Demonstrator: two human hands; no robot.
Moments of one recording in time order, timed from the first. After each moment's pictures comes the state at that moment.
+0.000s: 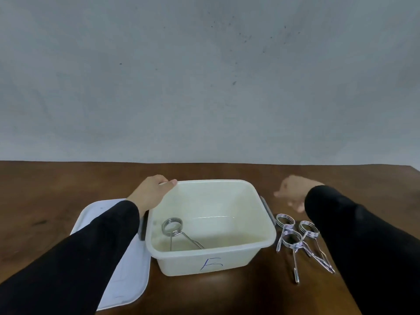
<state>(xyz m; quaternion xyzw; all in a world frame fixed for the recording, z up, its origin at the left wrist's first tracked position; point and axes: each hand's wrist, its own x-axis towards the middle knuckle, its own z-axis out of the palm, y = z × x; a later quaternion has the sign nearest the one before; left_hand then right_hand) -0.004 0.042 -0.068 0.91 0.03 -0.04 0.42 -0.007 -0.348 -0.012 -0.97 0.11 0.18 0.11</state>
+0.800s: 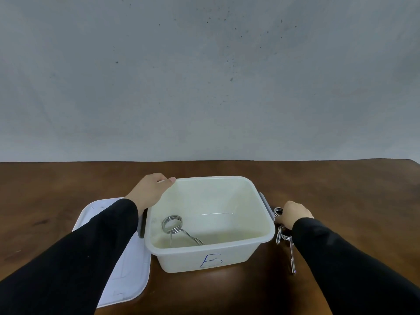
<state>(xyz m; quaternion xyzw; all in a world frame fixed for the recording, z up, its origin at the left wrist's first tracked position) -0.010 0.040 -0.064 0.90 0.03 -0.04 0.43 -0.021 -0.361 -0.121 -0.96 0.24 0.13 0.08</state>
